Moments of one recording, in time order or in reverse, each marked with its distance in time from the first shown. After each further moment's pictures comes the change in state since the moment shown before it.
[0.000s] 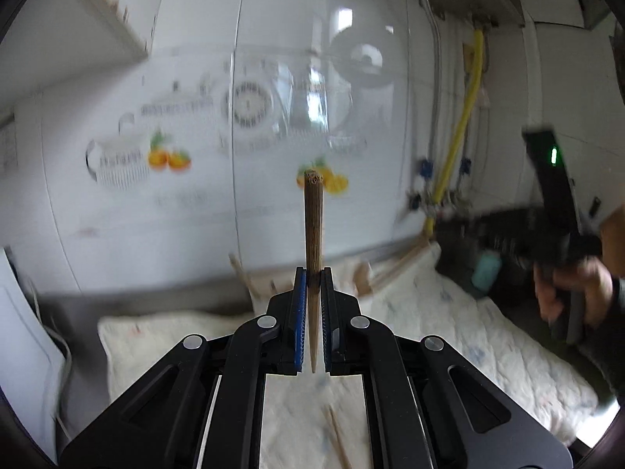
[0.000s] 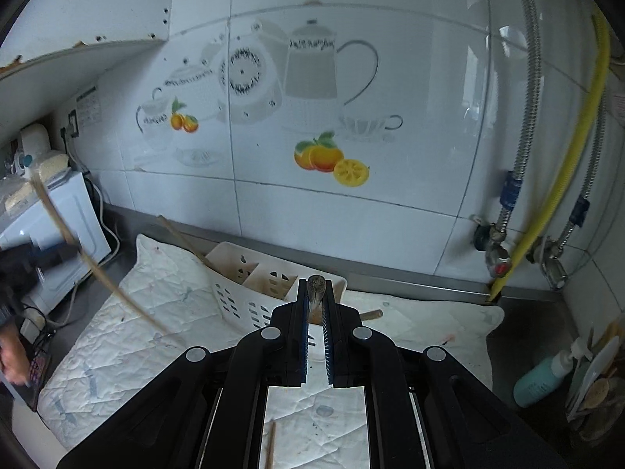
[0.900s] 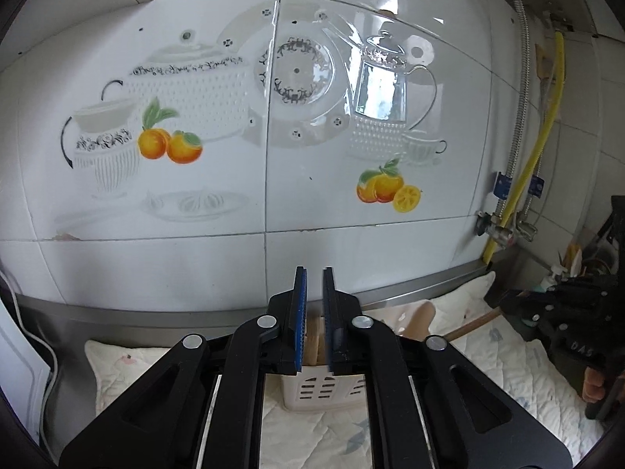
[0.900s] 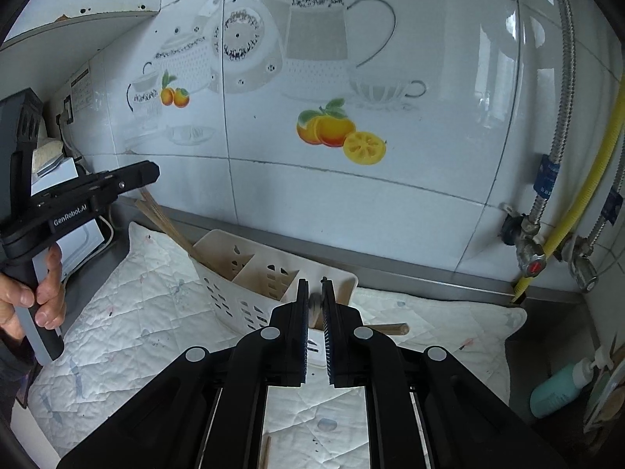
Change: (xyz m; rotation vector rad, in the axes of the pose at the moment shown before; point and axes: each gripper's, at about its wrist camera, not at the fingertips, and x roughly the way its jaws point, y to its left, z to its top) left arm 0.115 0.046 0.013 -0.097 0.053 0.097; right arm 0.044 0.000 -0.003 -0.014 0.023 0.019
